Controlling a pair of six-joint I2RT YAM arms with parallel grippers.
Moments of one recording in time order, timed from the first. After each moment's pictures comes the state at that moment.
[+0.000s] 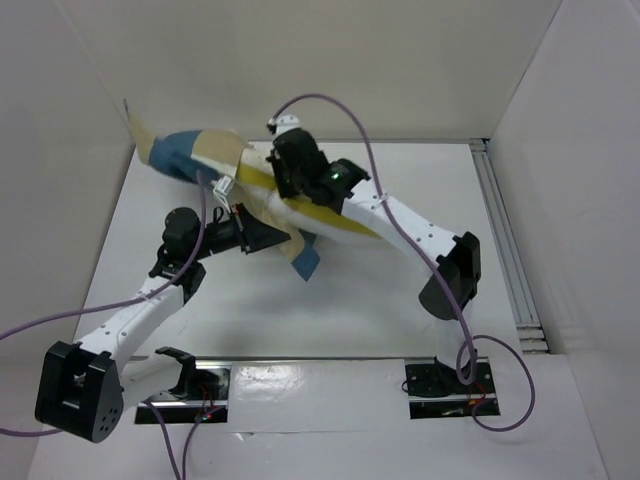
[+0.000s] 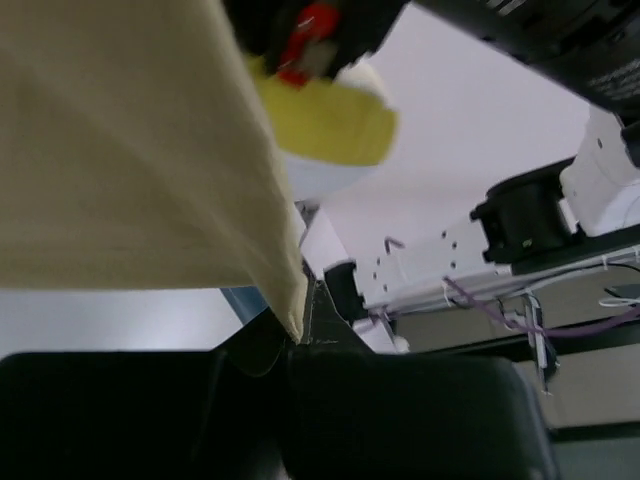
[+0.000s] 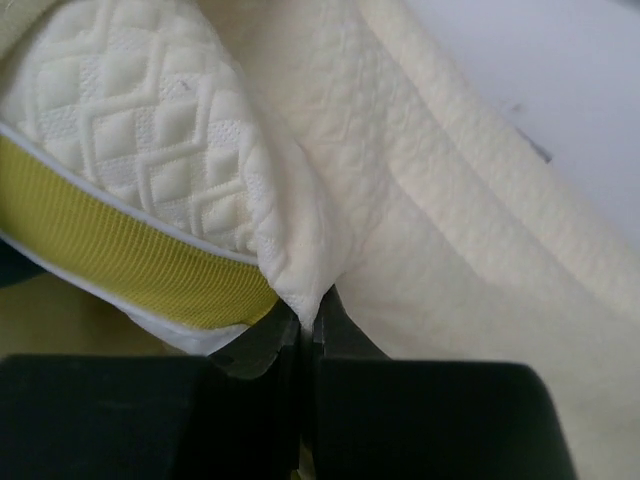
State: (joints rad) left arm -0.27 1.09 0.65 0.45 0.84 -1.03; right arm 0.81 1.94 2.06 -0.66 0.26 0.24
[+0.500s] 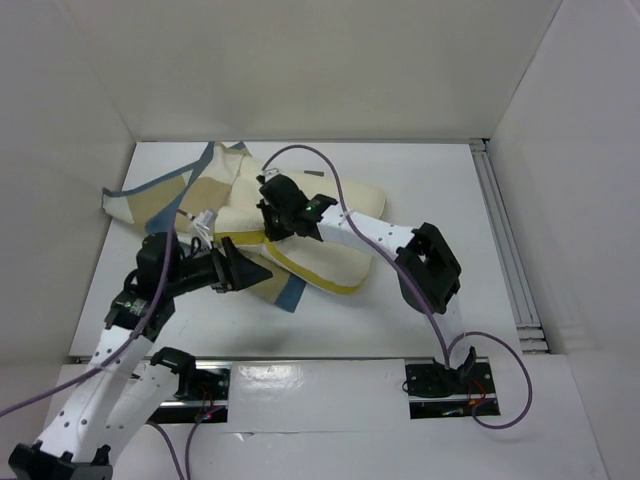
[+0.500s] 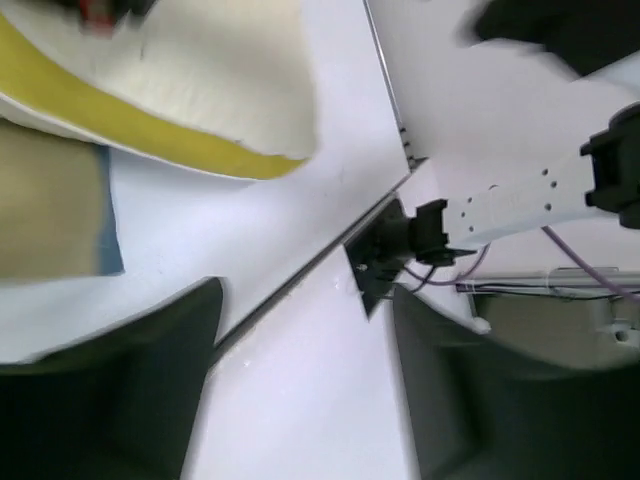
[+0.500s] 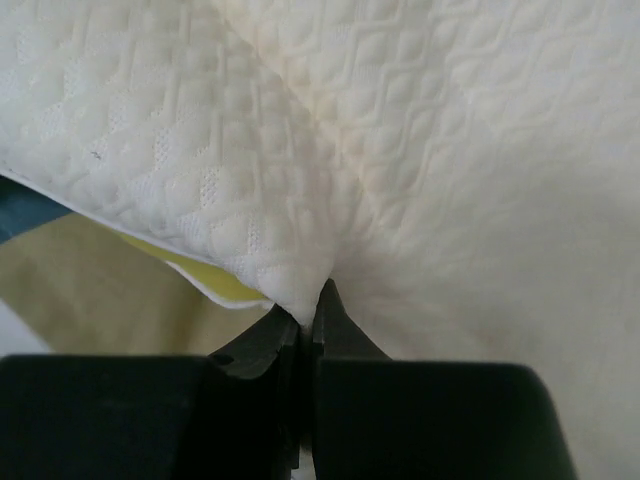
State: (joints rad) left arm -0.27 0.66 0.59 -0.34 0.69 -0.75; right arm 0.87 2.07 1.76 -0.45 0.05 0.41
